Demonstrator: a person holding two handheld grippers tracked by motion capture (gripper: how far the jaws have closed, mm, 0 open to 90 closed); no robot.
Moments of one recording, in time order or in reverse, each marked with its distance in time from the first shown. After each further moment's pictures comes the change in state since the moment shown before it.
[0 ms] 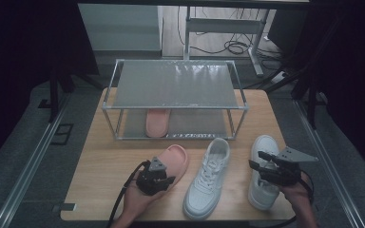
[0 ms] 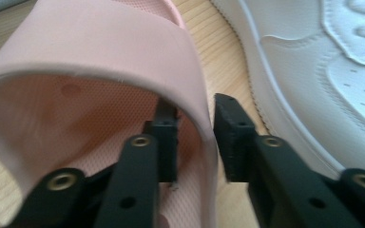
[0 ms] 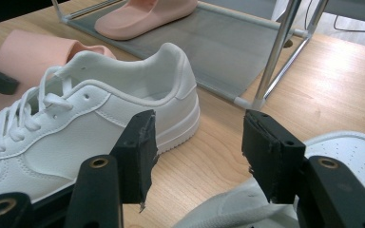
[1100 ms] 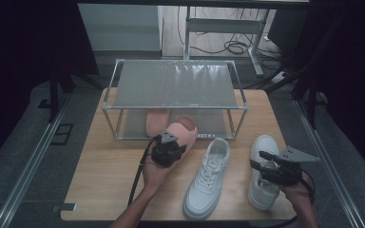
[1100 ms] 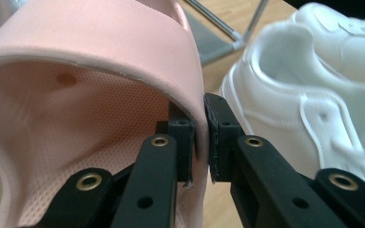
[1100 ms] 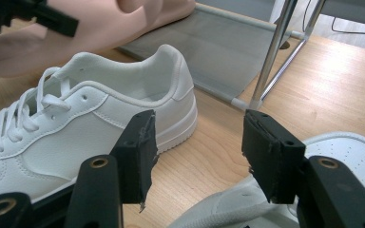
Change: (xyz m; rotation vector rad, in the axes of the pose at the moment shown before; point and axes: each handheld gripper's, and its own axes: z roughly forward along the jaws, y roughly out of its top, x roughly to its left) left arm 0.009 0.086 0.020 -0.185 0.087 -0.092; right arm -0.002 0.001 -0.002 -0.005 -0.004 -0.004
